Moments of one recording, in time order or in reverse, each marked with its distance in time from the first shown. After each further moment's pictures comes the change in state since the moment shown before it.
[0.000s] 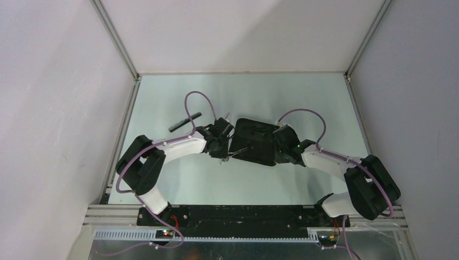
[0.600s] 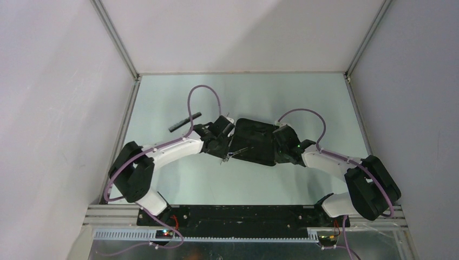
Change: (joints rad) left arm -0.056 -0.090 0.072 -0.160 -0.122 0.235; right arm 0.000 -0.003 0.000 0.001 0.000 -0.011
